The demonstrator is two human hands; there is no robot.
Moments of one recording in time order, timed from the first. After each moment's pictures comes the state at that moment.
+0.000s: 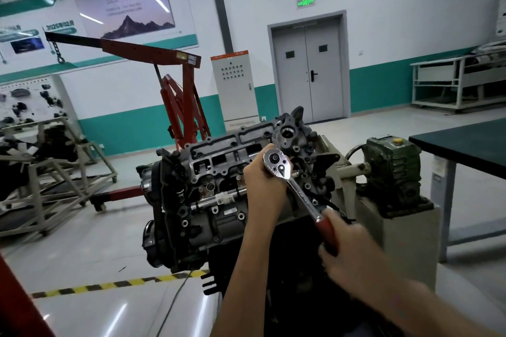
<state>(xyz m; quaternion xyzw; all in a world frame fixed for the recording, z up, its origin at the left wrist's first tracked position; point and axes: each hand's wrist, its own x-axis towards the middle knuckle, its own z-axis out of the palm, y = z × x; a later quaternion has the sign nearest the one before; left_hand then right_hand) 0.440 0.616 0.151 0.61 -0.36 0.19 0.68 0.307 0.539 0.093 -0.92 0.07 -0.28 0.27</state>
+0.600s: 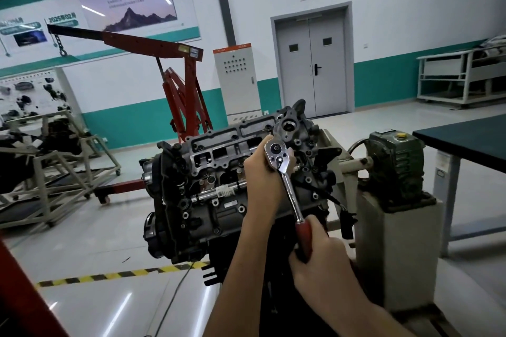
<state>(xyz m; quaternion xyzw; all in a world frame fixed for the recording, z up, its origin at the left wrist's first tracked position) 0.437 0.620 0.154 0.61 -0.39 0.23 0.65 0.315 0.587 0.077 -0.86 0.07 -0.33 0.39</state>
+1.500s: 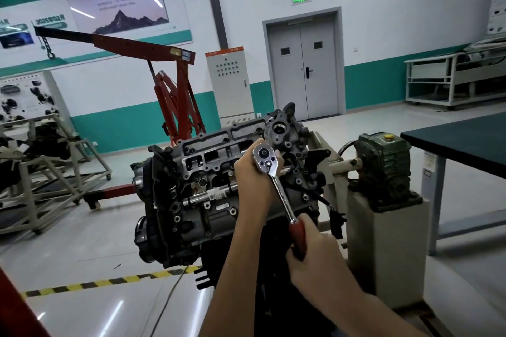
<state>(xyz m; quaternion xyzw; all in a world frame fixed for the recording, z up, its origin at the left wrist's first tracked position) 0.436 0.614 0.152 0.59 -0.37 0.19 0.69 0.313 0.577 0.079 -0.87 0.07 -0.32 0.37</state>
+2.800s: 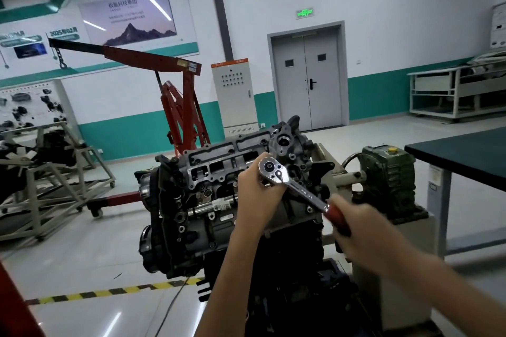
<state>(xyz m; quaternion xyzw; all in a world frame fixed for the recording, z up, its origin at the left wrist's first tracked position) 0.436 0.631 0.157 0.64 -0.43 0.21 0.60 0.308 0.496 0.114 -0.94 0.03 -0.29 0.19</state>
